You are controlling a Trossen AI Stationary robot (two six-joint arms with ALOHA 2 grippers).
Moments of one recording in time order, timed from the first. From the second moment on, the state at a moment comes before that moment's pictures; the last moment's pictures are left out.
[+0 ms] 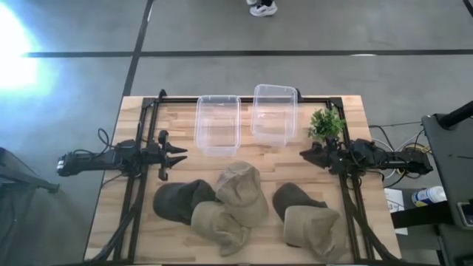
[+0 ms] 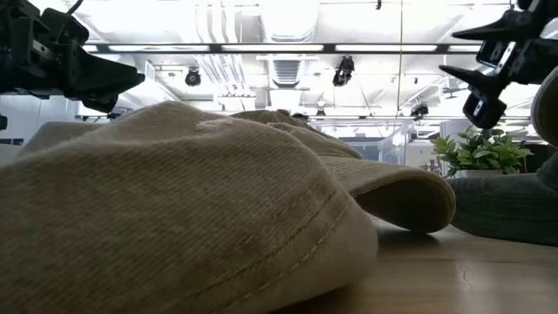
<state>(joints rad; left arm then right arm) 0.03 0.03 0.01 0.03 -0.05 0.00 0.00 0.01 0.01 0.16 0.00 0.93</state>
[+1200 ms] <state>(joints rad) 0.03 0.03 0.01 0.03 -0.05 0.00 0.03 1.59 0.93 -0.69 -0.50 -0.19</state>
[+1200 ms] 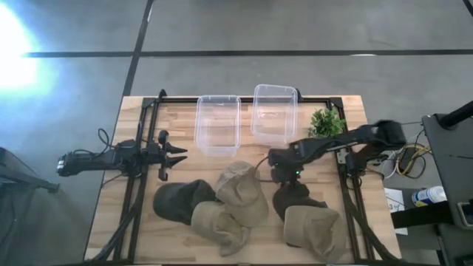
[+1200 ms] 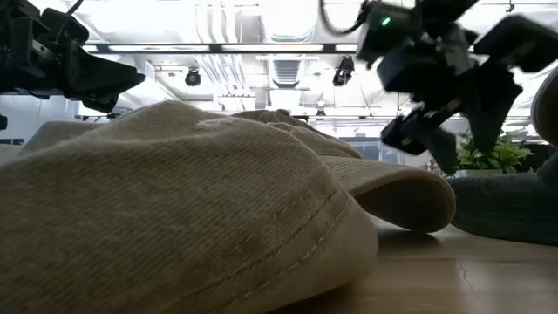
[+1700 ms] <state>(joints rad) 0.03 0.03 0.01 0.03 -0.05 0.00 0.03 1.89 1.25 -0.94 -0.50 -0.42</state>
